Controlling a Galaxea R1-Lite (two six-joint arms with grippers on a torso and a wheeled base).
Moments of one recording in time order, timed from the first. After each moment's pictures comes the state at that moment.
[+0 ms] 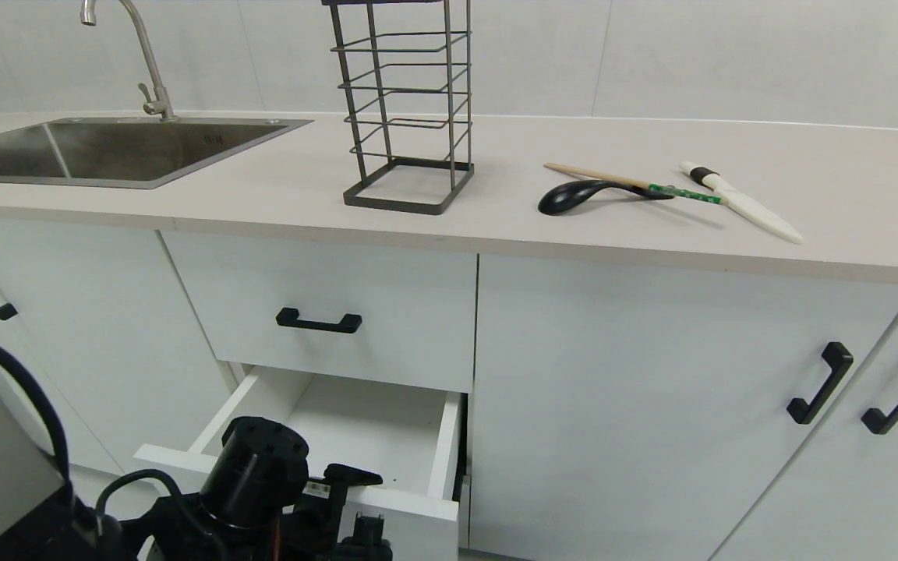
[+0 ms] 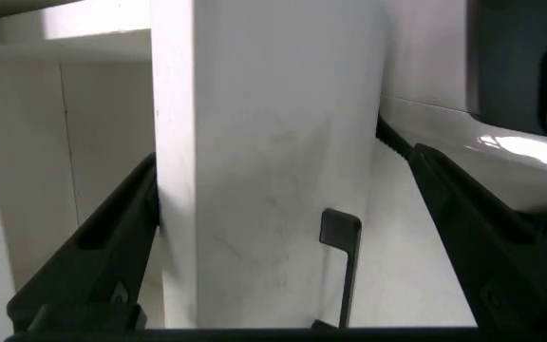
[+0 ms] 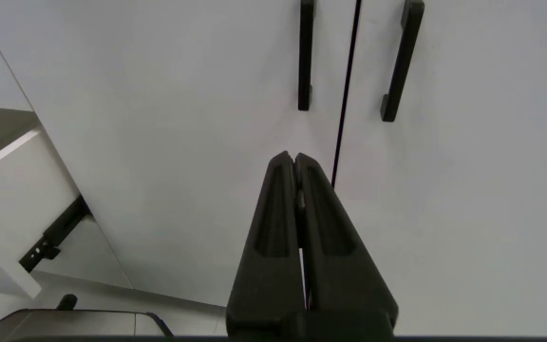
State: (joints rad) left arm -0.67 1.86 -0.26 -0.76 -0.16 1.12; right arm 0.00 0.00 0.00 0.01 0.04 0.01
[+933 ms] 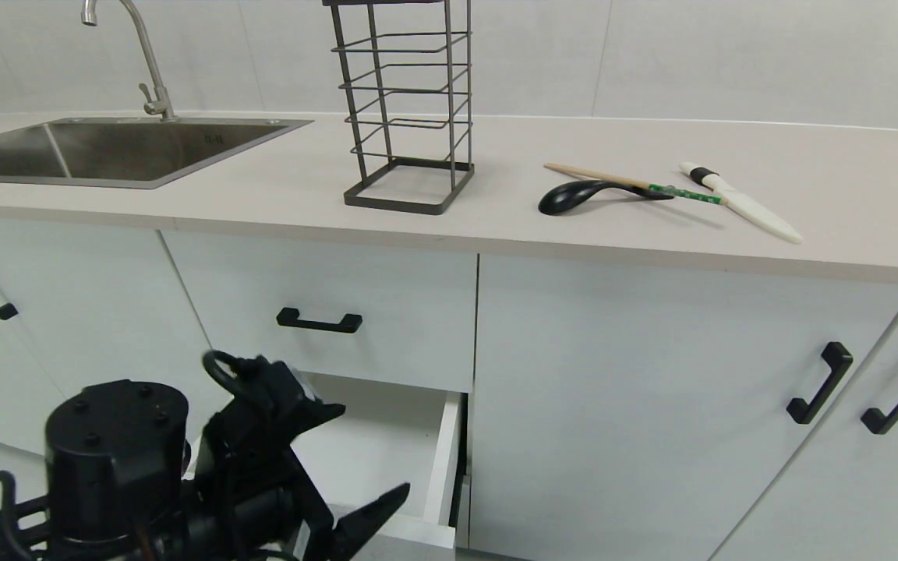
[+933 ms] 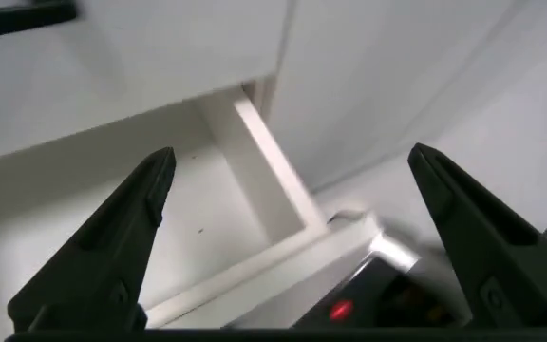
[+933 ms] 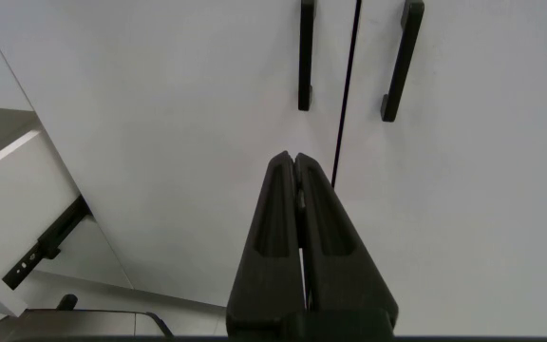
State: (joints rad) left arm -0.72 1.50 -0.27 -0.85 -0.06 0.06; right arm 0.00 0.00 0.00 0.01 0.04 0.01
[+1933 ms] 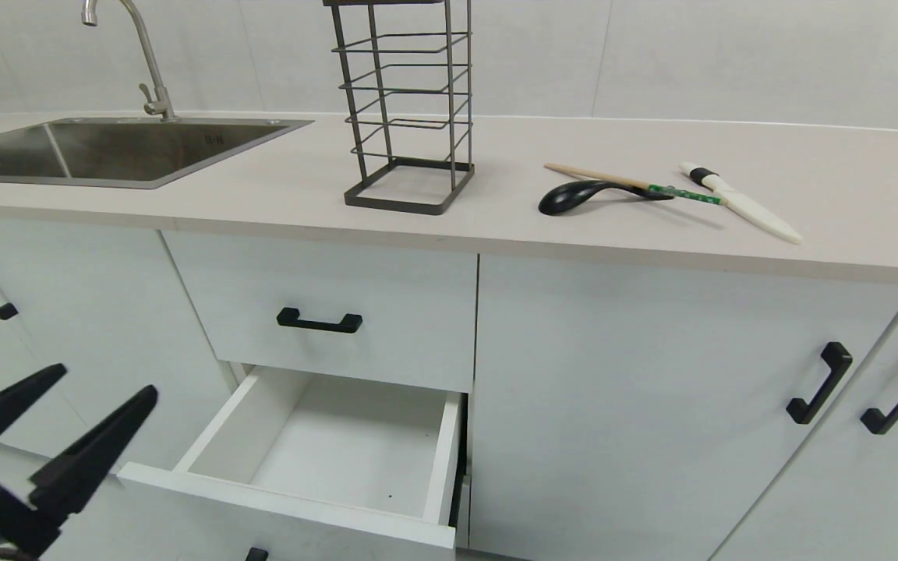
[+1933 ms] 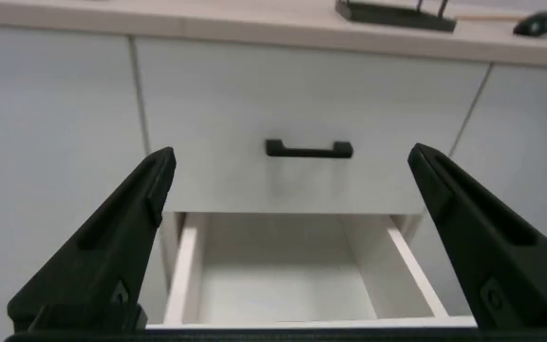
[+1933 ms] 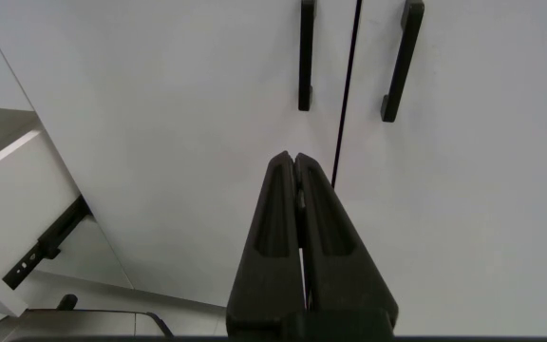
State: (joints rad) left arm -0.28 0.84 -0.06 -0.88 -0.01 -0.08; right arm 0.00 0.00 0.00 0.01 0.04 0.01
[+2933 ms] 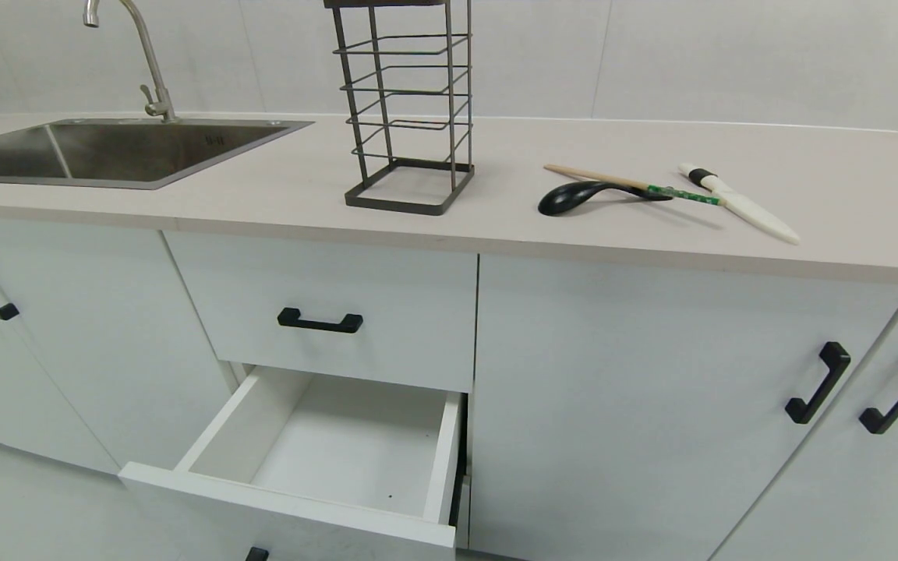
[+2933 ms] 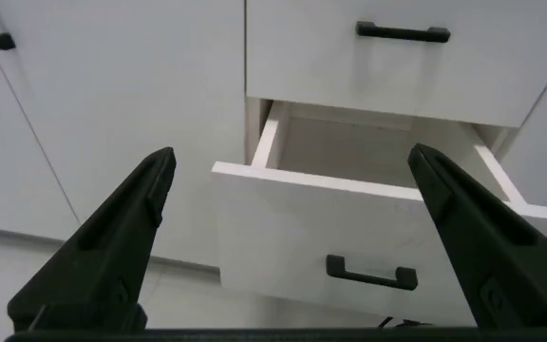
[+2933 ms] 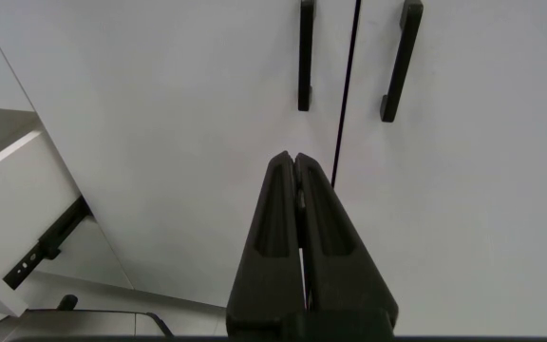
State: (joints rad) left arm 0.00 0.01 0.00 -0.04 -0.02 -0.03; right arm 0.00 0.00 0.00 0.01 0.04 0.01
